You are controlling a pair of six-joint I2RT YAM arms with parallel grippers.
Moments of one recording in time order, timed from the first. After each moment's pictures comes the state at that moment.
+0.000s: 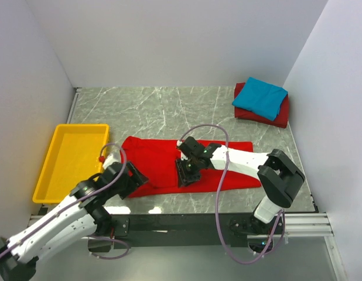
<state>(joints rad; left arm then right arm) -0.75 0.53 0.47 -0.73 -0.18 -1.28 0.87 1.63 0.99 -0.52 -0.30 0.59</state>
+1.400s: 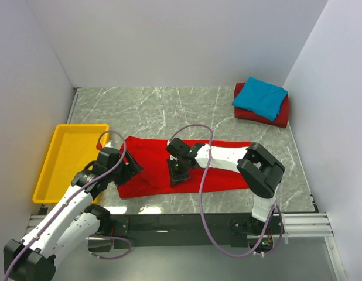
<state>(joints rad) -0.42 0.74 0.54 -0.63 0.02 -0.96 0.94 1.82 1.13 -0.47 -0.24 0.69</state>
